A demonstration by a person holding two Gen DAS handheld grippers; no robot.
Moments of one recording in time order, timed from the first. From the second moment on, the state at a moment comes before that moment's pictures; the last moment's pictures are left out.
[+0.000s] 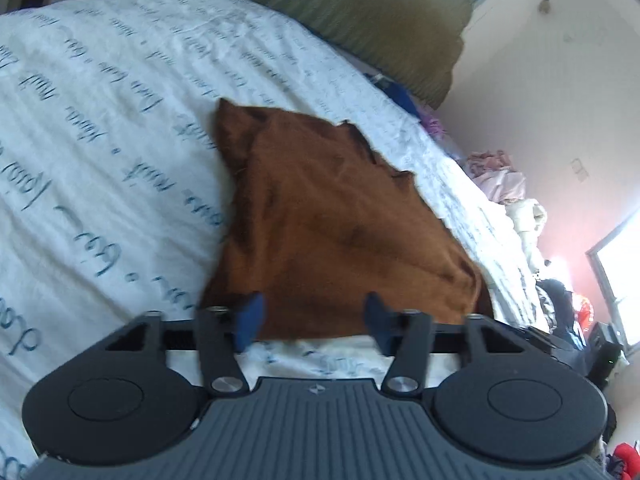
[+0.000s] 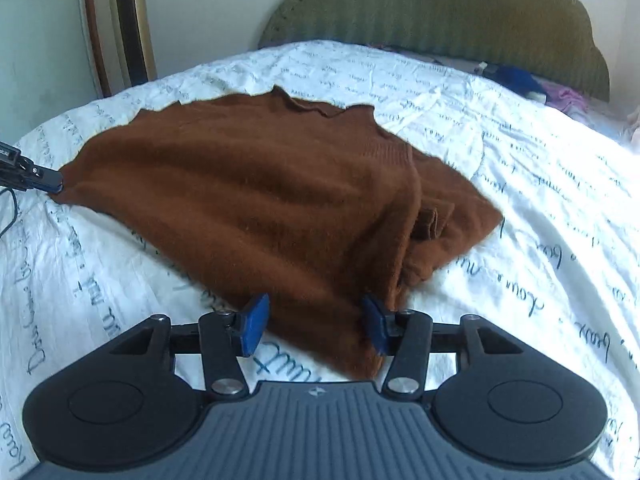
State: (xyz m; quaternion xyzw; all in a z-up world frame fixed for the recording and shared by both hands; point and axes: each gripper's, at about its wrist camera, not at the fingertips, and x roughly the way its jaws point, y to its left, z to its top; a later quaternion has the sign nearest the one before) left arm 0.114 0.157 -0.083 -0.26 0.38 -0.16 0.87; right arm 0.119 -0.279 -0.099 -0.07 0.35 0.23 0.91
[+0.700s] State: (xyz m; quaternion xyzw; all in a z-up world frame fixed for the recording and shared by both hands) left arm 0.178 0.029 -0.113 -0.09 0.39 -0.05 0.92; right arm 0.191 -0.315 -0.114 0.00 0.34 0.17 0.93
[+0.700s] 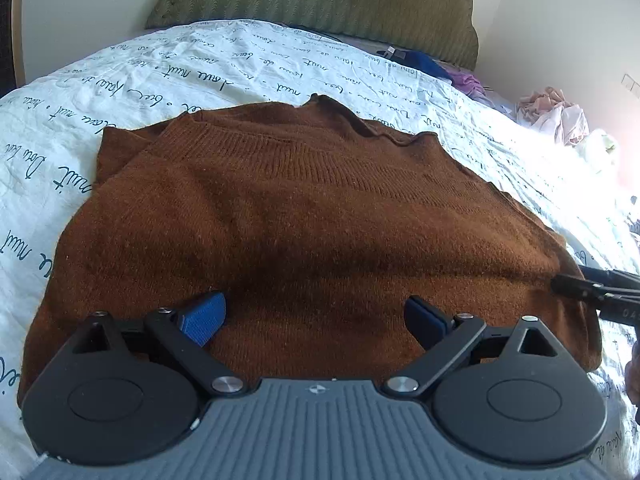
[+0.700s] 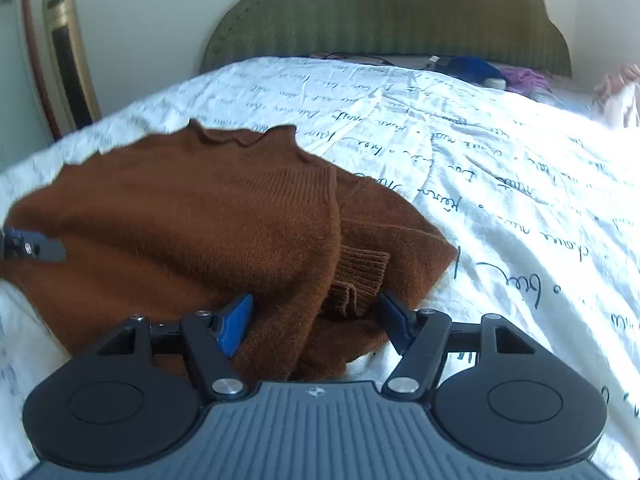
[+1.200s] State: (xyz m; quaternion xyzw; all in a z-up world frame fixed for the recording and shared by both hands) left arm 0.169 0.021 -0.112 -0.07 0.39 -0.06 0.92; right arm 0.154 -0.301 -0.114 -0.02 0.36 0.20 0.91
